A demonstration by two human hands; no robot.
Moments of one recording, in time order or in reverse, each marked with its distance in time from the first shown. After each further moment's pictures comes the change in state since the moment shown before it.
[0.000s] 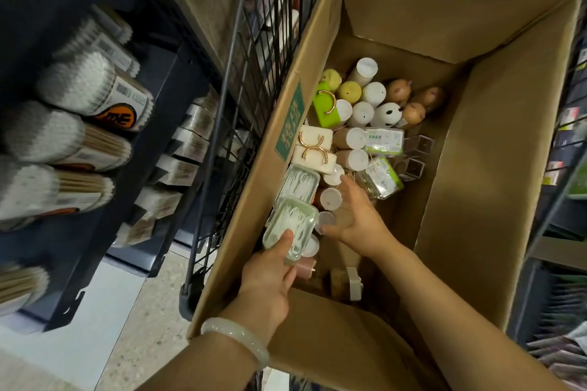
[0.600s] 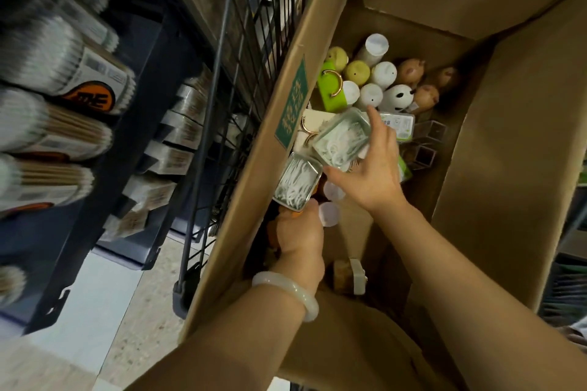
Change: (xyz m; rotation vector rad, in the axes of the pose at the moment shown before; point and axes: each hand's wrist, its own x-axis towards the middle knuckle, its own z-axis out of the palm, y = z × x) left_hand 0.045 -0.008 0.056 0.326 0.161 0.170; right_hand 0.035 -0.026 -0.019 -0.036 0.413 -0.138
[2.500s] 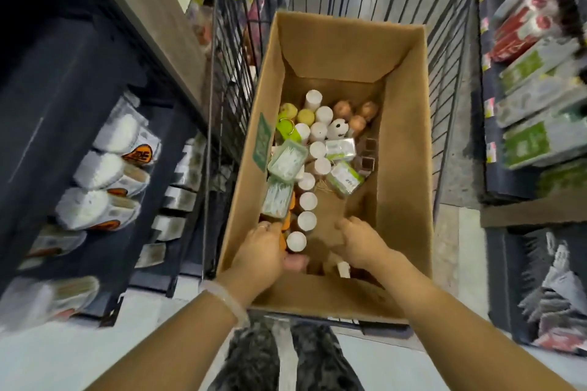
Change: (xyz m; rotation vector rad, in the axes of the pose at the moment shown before) left_hand -0.079 0.018 -0.096 1.497 -0.290 0.860; right_hand -0.119 -0.011 -0.039 -0.492 -0.507 0.309
